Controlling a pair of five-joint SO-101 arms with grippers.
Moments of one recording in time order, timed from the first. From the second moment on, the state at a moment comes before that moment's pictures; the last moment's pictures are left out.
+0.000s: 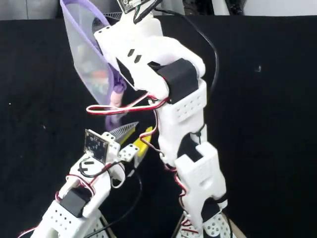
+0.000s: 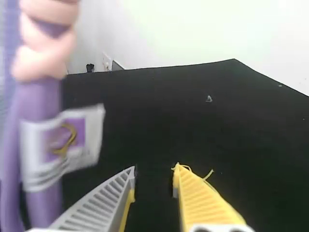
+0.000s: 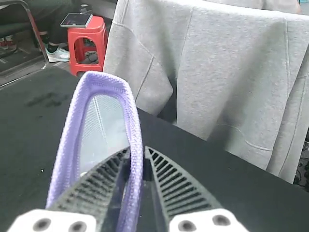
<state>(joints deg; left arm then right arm) 29.2 -104.0 96.0 28.0 8.0 -33.1 29.7 -92.4 89.2 2.1</state>
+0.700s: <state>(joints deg) 28.0 -104.0 96.0 28.1 8.0 -33.1 29.7 -92.4 89.5 2.1</state>
